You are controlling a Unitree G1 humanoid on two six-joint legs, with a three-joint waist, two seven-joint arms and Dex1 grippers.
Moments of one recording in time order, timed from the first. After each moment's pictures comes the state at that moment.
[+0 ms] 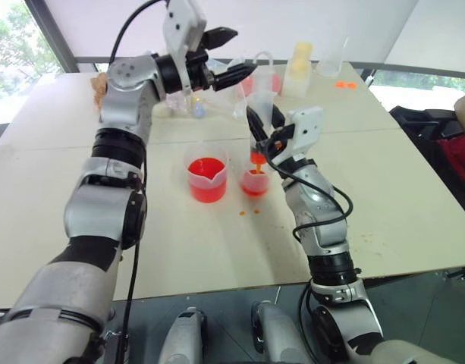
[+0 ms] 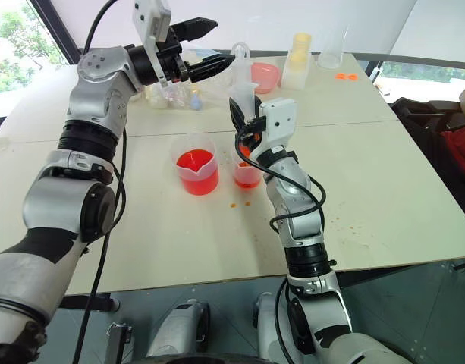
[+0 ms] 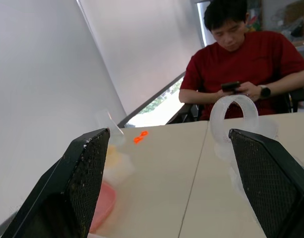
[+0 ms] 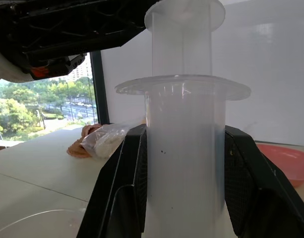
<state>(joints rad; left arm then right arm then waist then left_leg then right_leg) -1.39 0.34 0.03 0.93 -0.22 -0.08 -1.04 -0.58 -0.02 0.04 -0.04 0.18 0.12 0.23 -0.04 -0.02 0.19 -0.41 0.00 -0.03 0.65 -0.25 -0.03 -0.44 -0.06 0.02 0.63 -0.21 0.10</state>
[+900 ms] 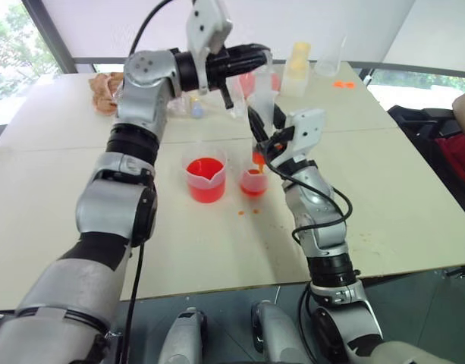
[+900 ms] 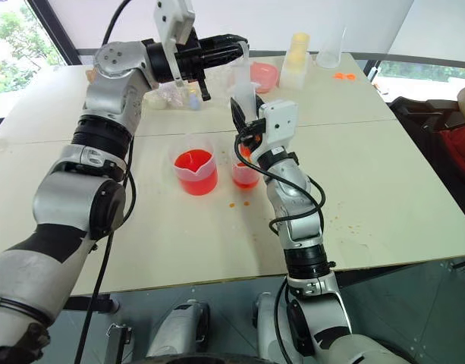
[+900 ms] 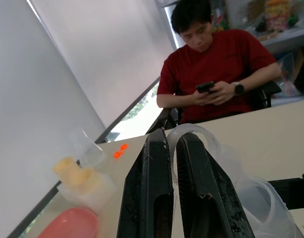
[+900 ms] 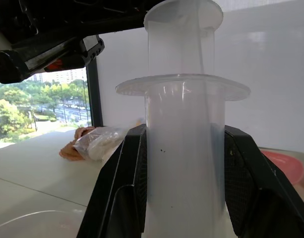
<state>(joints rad) -1.37 0.28 0.03 0.85 -0.20 -0.08 -1.15 -0.57 -0.01 0.05 -0.04 0.15 0.08 0.23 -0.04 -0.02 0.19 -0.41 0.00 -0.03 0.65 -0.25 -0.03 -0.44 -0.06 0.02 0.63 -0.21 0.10</state>
